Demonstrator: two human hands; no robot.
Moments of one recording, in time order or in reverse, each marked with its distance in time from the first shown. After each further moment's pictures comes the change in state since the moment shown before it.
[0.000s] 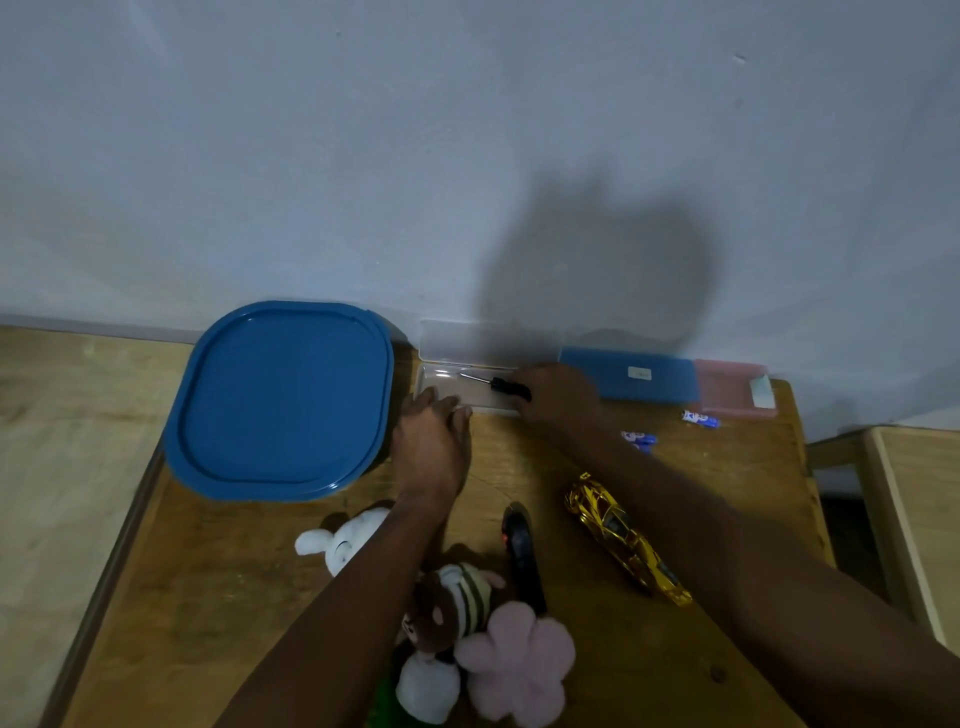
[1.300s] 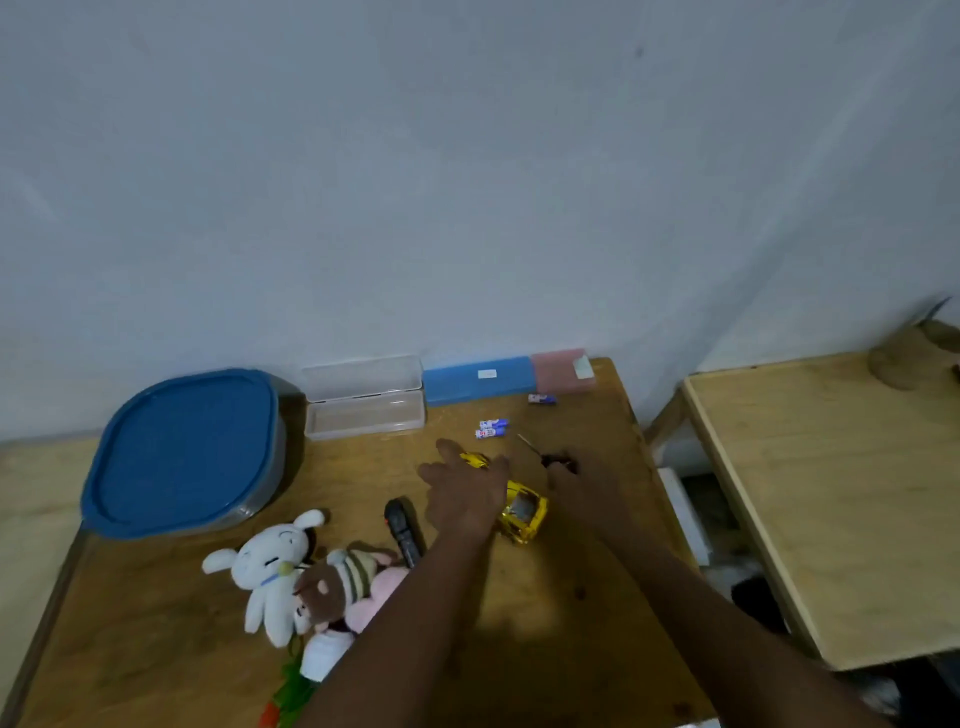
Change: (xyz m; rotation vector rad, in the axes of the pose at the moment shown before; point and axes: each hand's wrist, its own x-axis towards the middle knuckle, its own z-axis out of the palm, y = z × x) left_hand -0.134 0.174 0.040 -0.072 -0.315 -0.293; right_hand -0.242 0.071 -0.057 0.658 0.211 0.675
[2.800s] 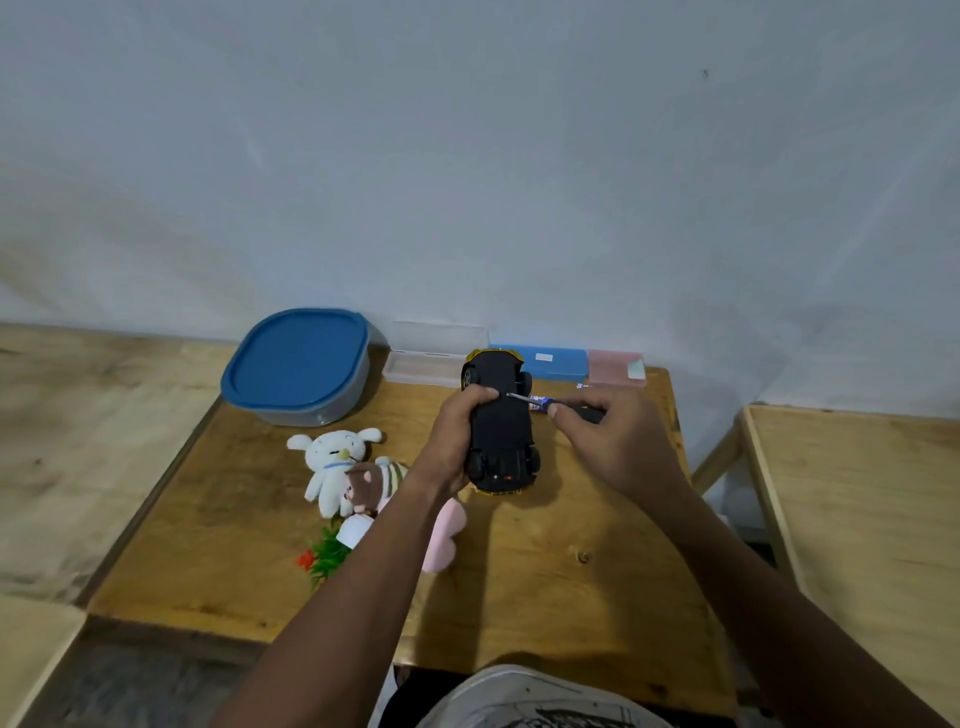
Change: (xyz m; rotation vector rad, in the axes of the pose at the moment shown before) left_hand -0.079 -0.027 -0.057 -1.180 -0.340 0.250; right_hand -0.089 -0.059 -0.069 0.025 0.037 -0.677
